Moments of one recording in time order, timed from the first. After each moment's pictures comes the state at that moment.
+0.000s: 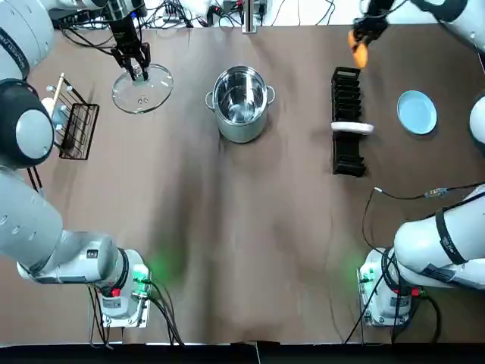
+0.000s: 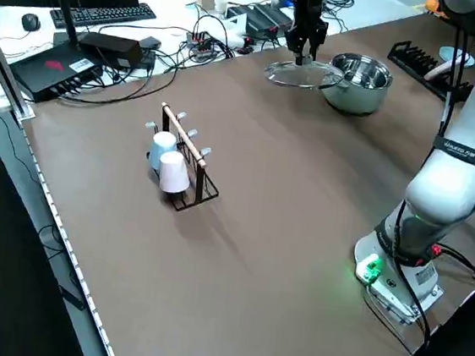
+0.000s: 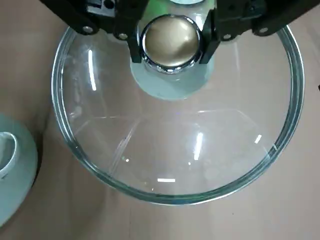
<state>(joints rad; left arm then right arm) -0.01 0.19 -0.14 -1.76 -0.07 1.67 -0.08 -0.23 0.27 0.42 -1.66 0.03 1.83 -0.02</state>
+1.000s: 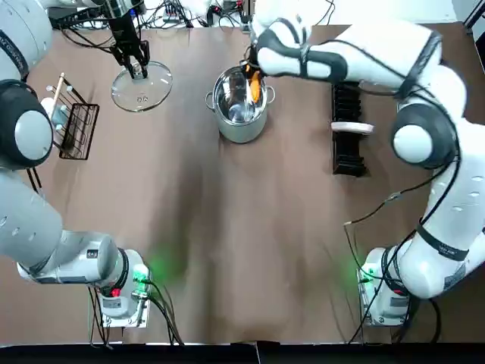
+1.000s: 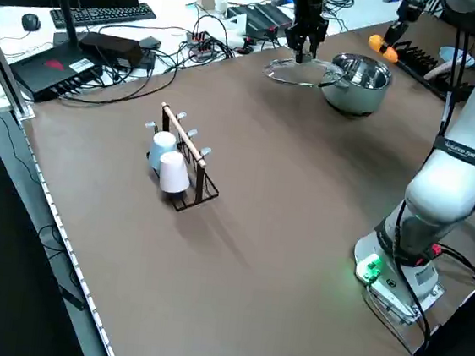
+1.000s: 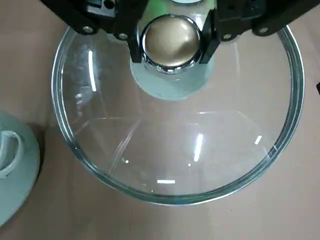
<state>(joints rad) -0.01 0.18 -0.14 -1.75 -0.07 1.67 -0.08 0.47 0.62 0.36 -1.38 -0.17 2.13 0.64</state>
